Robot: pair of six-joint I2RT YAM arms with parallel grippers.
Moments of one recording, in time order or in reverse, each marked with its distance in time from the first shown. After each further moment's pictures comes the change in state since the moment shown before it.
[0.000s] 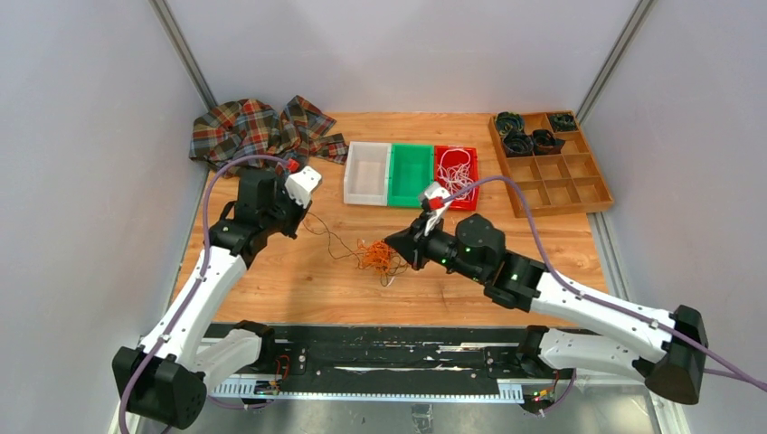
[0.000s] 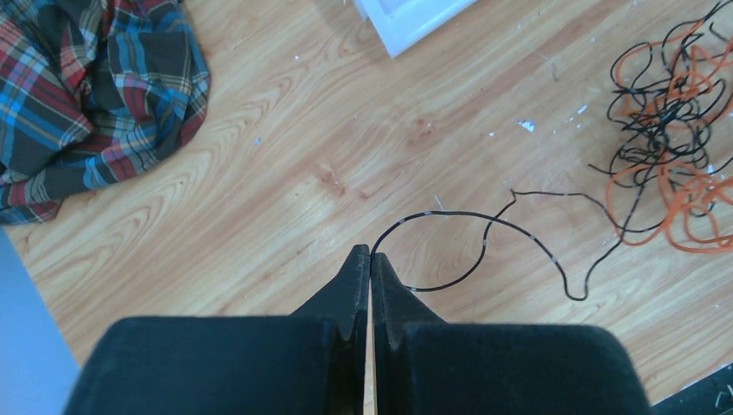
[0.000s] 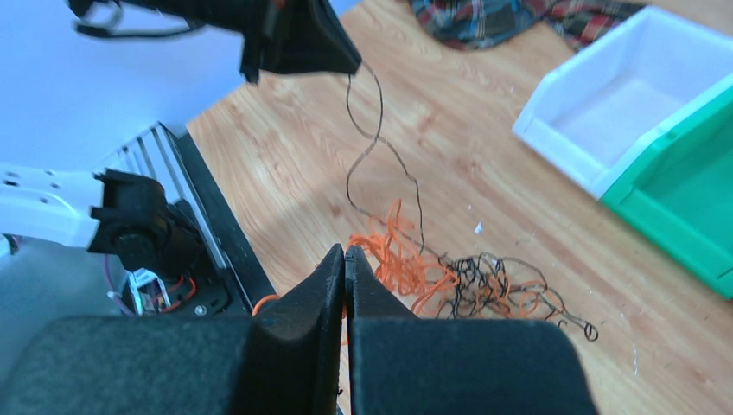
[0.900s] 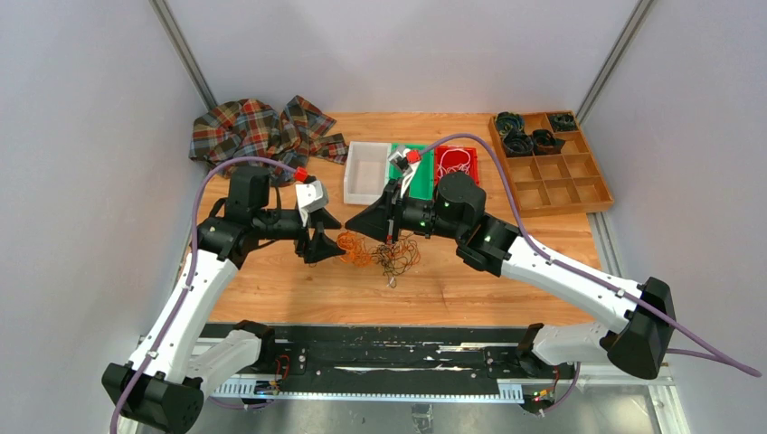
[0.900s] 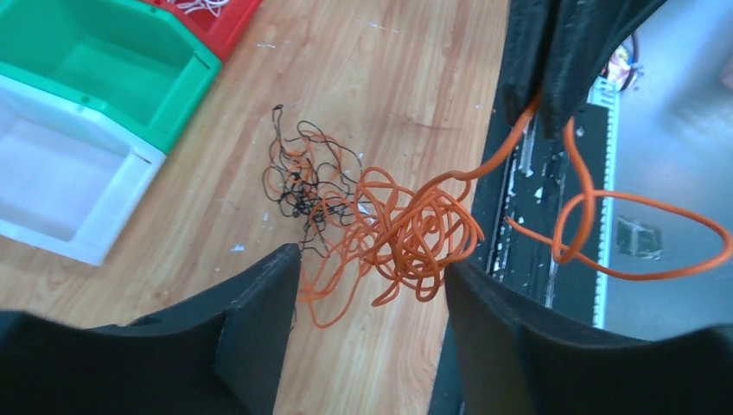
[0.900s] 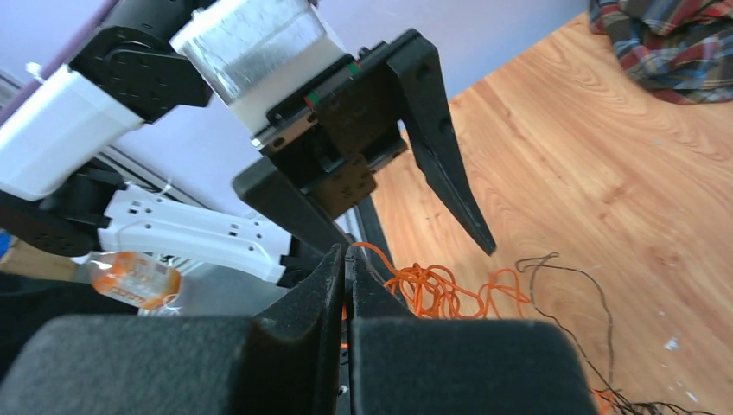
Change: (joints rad) left arm -0.023 -0.039 0.128 -0.189 0.782 0.088; right arm -0.102 0.237 0.311 0.076 -0.428 0.239
